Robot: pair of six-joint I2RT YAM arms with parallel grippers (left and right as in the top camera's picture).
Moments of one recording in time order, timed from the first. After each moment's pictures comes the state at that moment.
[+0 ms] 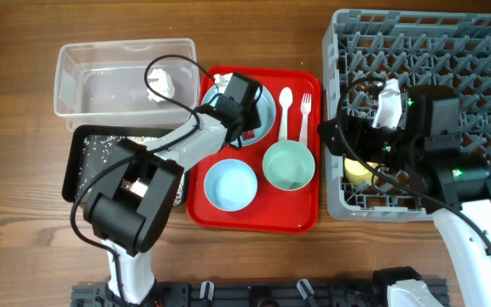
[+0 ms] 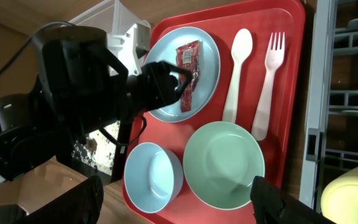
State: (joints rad) left arm -0.53 2.00 1.22 -0.23 -0.08 -0.69; right arm 0.12 1.11 1.06 -0.81 -0.49 0.37
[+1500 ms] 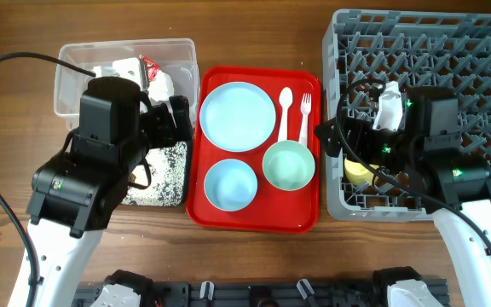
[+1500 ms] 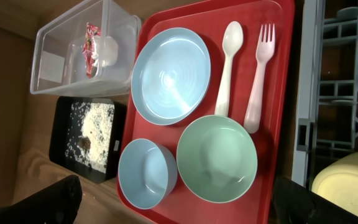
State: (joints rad) left arm -0.32 1.11 1.30 -0.90 -0.11 -0.40; right arm 0.12 1.11 1.06 -0.84 -0.47 0.37
